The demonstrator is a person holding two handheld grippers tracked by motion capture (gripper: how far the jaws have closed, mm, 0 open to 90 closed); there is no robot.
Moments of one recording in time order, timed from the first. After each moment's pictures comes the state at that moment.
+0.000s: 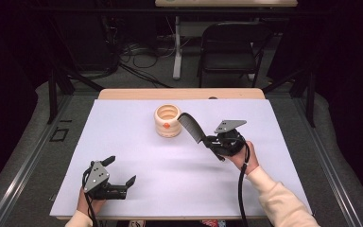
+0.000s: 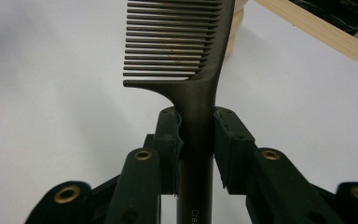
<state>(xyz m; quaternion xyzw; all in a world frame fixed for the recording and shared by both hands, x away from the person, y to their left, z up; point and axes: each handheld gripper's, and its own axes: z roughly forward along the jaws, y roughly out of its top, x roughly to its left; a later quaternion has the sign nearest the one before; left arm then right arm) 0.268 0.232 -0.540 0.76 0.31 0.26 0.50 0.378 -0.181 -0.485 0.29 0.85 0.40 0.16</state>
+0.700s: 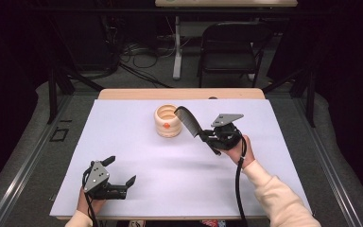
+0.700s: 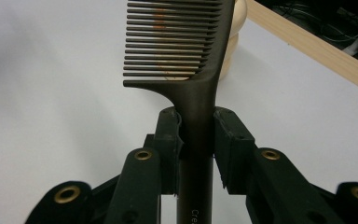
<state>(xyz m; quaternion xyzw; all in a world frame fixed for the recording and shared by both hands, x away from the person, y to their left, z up) 0.268 0.233 -0.540 0.76 0.31 0.26 0.50 0.391 -0.172 -0.475 0.29 0.85 0.42 0.17</state>
